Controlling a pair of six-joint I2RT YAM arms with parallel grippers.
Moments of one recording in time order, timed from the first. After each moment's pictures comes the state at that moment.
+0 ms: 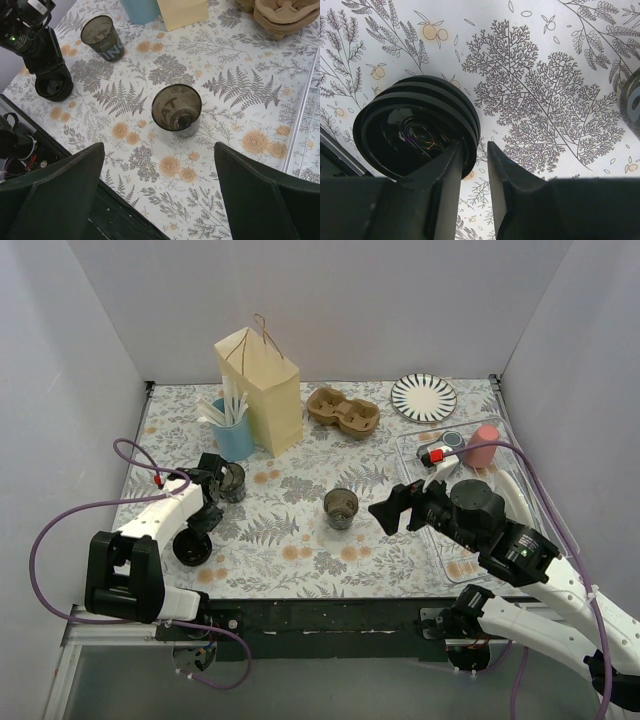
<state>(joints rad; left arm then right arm) -0.18 1.37 0.85 -0.94 -0.47 -1.04 0.90 0.67 0.88 -0.53 0.14 0.36</state>
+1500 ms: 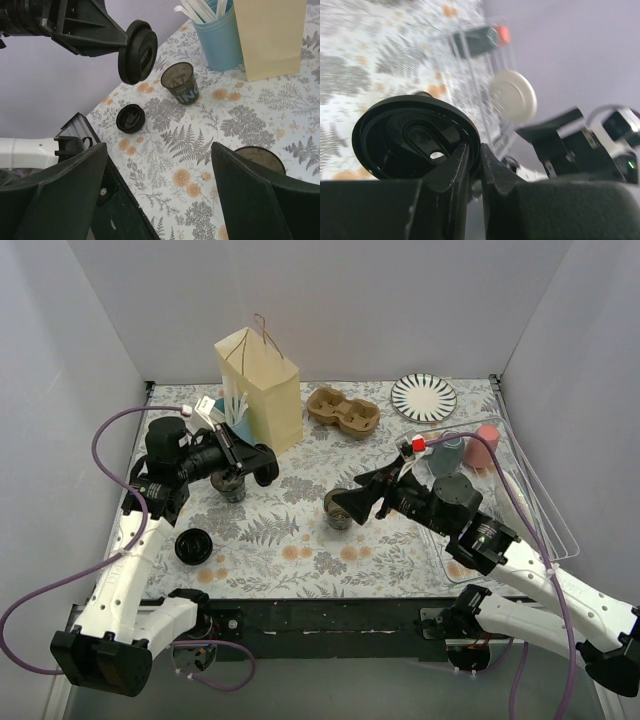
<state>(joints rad) -0.18 0.99 1.08 -0.47 0.60 -0.86 0.90 0.82 0.79 -0.04 -0.09 0.49</state>
